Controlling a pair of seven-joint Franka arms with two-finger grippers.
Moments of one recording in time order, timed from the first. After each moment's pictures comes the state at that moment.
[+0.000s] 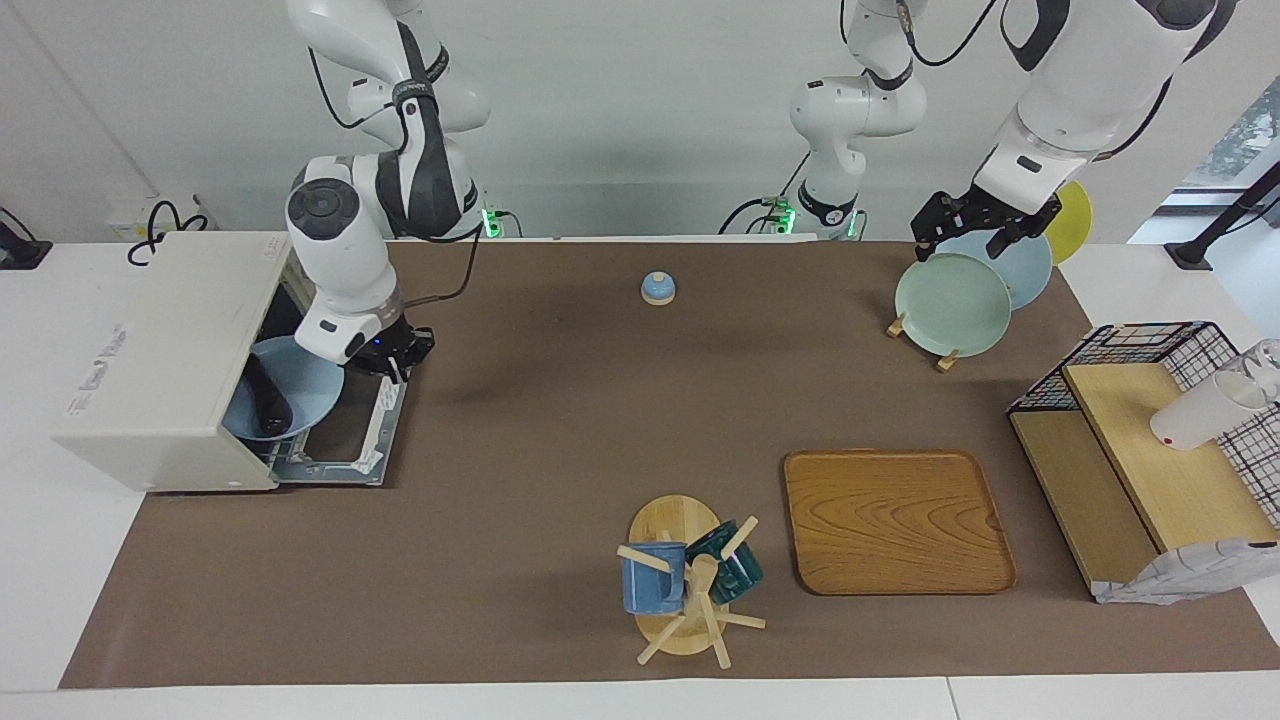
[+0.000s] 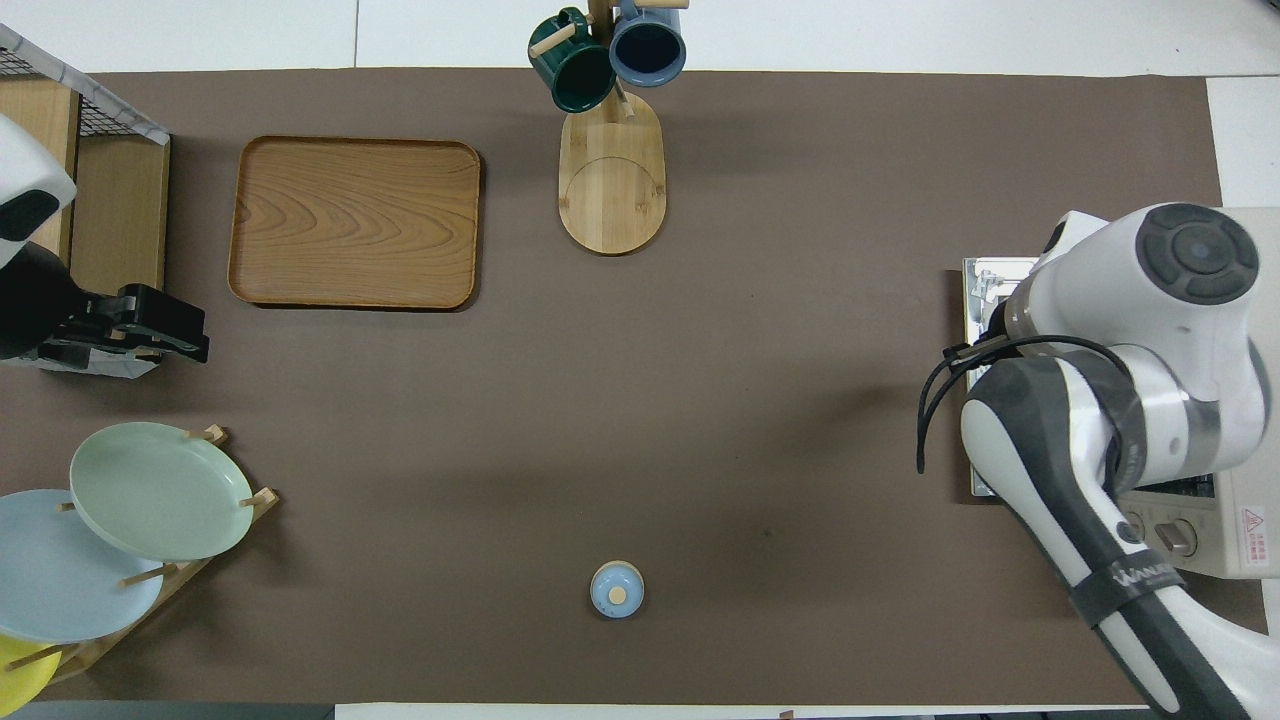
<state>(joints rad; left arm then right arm) -0.04 -0.01 -0.11 -1.56 -0.02 1.42 -0.11 0.12 0.07 -0.02 -2.11 -0.10 2.14 -0.12</state>
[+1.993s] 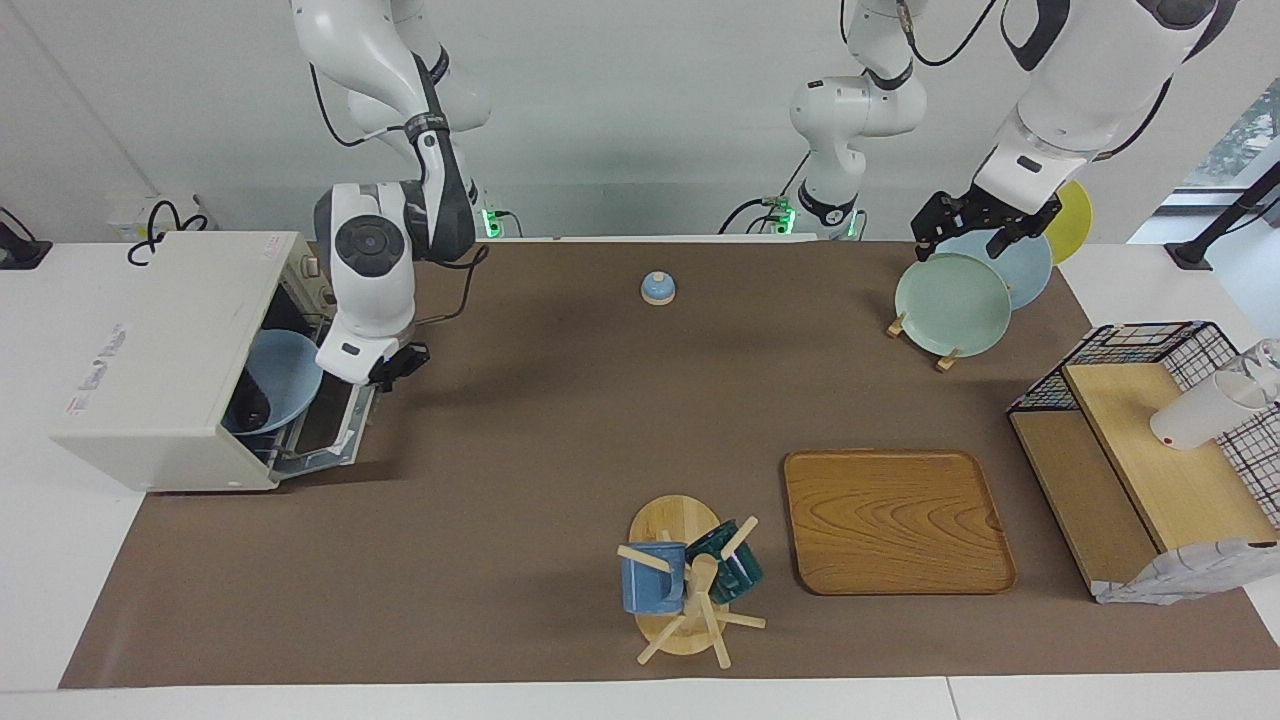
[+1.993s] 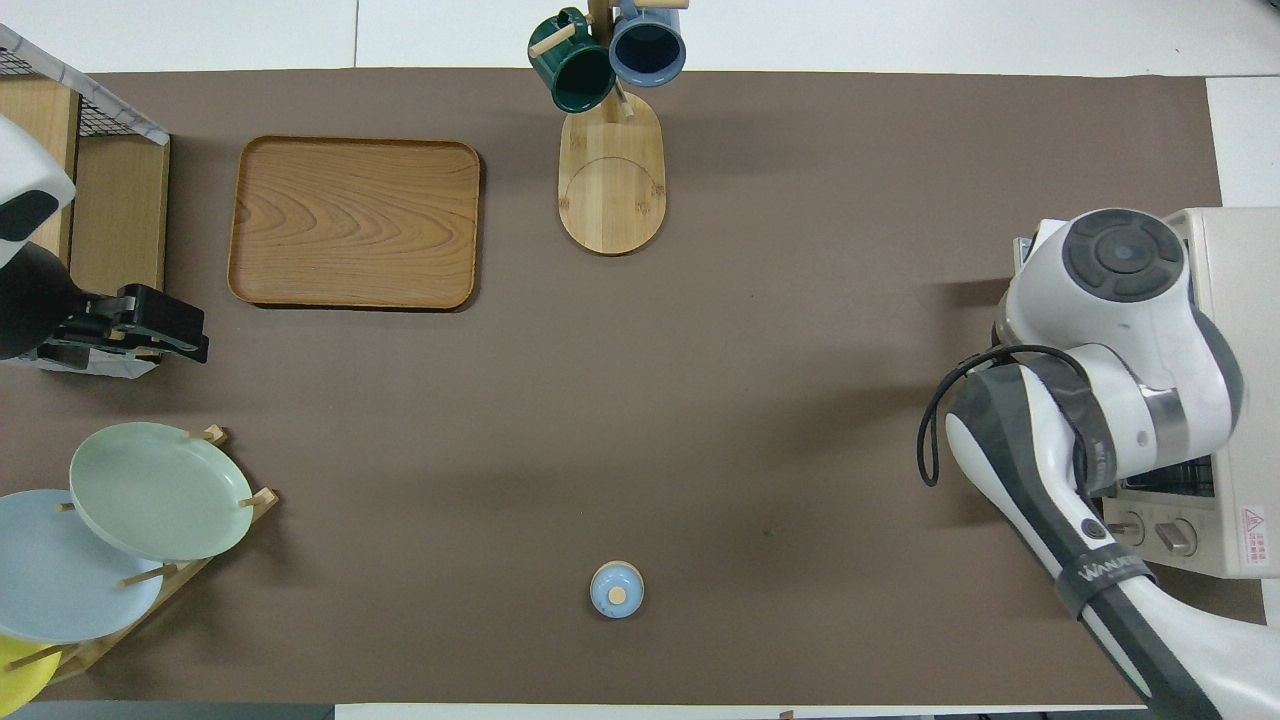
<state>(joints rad) -0.04 -0.01 -0.11 -1.56 -0.02 1.42 -0.11 0.09 0.08 -0.01 -2.07 -0.28 2.02 -0.19</state>
